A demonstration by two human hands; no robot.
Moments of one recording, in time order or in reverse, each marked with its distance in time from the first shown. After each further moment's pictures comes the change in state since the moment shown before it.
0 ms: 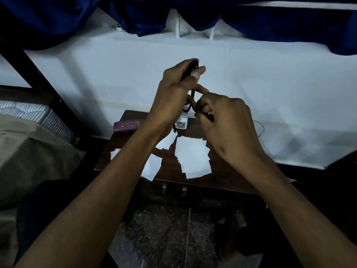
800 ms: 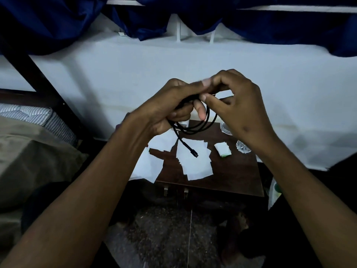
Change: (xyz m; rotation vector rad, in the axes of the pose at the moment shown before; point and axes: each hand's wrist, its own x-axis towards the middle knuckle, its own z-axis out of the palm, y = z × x) left_hand 0.002 0.006 -0.017 -0.154 -0.349 -0.287; right_hand 0.027 0.027 -0.013 0.420 0.039 -0.015
